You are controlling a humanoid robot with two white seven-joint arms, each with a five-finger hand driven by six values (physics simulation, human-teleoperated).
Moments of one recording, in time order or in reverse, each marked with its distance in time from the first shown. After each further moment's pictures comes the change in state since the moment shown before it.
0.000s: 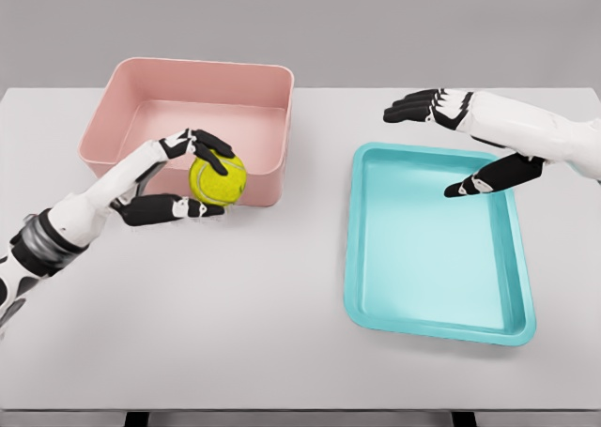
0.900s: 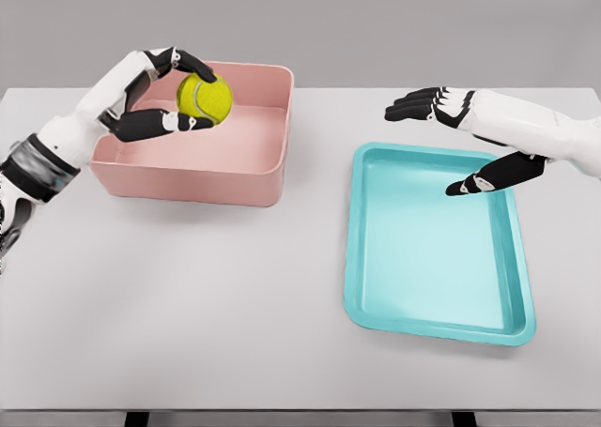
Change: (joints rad) left arm -0.219 -0.055 0.003 0.109 0.059 0.225 0.000; right arm -0.005 -0.005 0.000 0.000 0.000 0.001 0.000
